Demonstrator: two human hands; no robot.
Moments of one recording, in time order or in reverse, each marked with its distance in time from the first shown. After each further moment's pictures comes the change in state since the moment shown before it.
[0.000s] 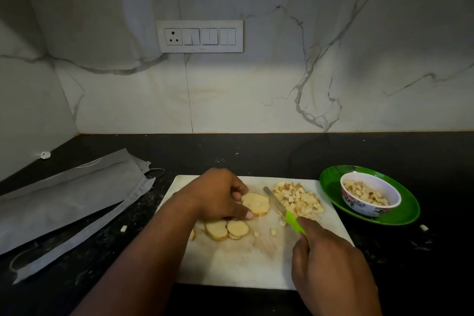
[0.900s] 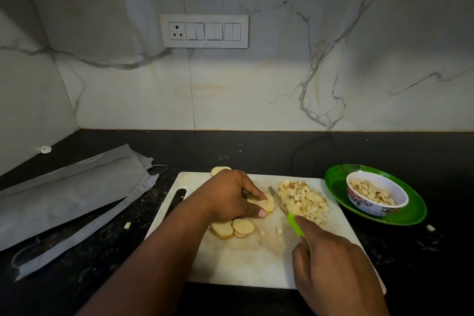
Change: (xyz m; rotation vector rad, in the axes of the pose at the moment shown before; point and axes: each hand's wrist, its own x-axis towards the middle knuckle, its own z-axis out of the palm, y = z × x) left_hand 0.003 0.002 0.013 -0.112 0.011 0.088; right_hand -0.001 -0.002 -0.003 0.001 -0.053 -0.055
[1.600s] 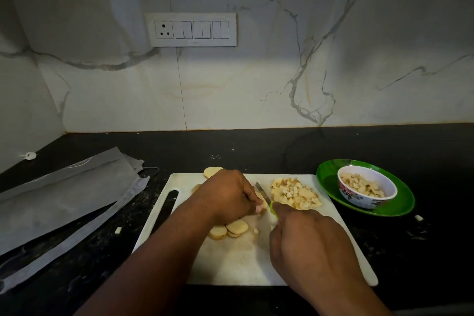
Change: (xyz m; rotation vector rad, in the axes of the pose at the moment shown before) left_hand 0.000 0.018 0.008 0.029 0.041 -0.039; right_hand 0.021 -0.030 -0.022 -0.077 -0.094 -0.057
